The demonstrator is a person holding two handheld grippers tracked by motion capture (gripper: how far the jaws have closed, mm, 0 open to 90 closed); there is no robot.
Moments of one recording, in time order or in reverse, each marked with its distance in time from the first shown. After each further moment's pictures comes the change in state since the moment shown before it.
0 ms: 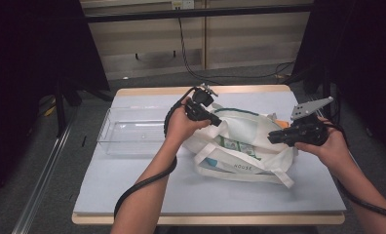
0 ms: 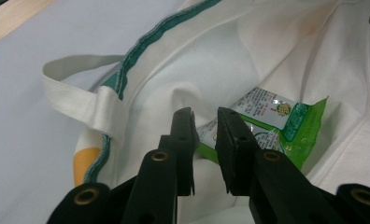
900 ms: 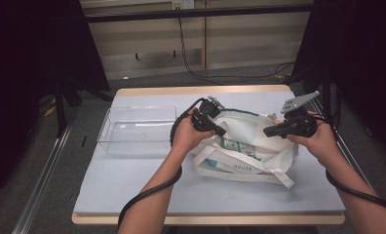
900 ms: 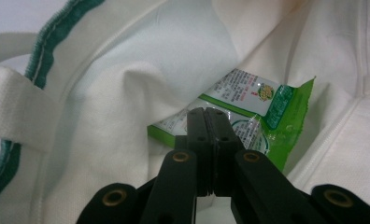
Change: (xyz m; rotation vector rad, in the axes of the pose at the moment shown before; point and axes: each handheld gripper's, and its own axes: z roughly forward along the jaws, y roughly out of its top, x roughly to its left) left arm -0.017 -0.013 0.025 0.037 -0.056 0.013; right arm -0.024 0.004 0.026 0.053 -0.015 0.022
